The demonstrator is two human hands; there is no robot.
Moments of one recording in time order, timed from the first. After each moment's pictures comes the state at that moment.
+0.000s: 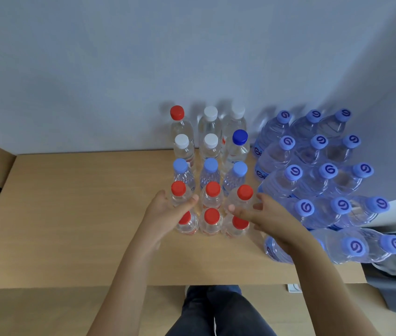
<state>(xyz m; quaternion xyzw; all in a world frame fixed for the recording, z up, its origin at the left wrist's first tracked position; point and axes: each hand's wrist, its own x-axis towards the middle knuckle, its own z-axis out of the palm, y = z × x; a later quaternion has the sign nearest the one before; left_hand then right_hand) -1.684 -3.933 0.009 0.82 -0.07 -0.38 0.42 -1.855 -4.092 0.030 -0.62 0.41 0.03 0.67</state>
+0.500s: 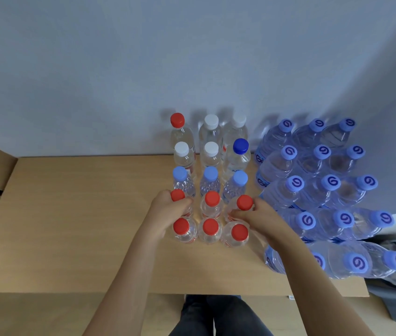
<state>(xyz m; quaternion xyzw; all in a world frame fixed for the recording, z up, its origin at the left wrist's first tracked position) -1.665 -3.964 -0.001 0.83 -0.09 -0.38 0.39 -1.830 -4.116 -0.020 -0.64 0.46 0.07 0.61</state>
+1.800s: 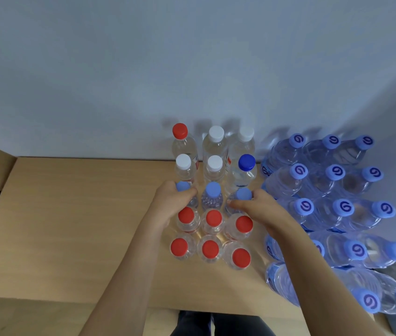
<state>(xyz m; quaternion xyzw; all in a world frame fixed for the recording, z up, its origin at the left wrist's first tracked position) -1.630 -4.009 0.000 0.84 -0.07 -0.38 0.38 -1.779 -4.158 -0.003 -0.67 0.47 0.11 0.57</state>
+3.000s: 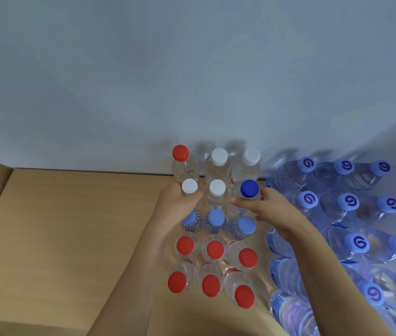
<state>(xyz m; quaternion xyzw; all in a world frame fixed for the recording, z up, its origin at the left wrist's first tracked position) -1.604 -4.042 0.004 0.83 -0.13 -0.36 0.40 -1.751 -4.202 0.008 -0.65 0.41 0.07 0.63</state>
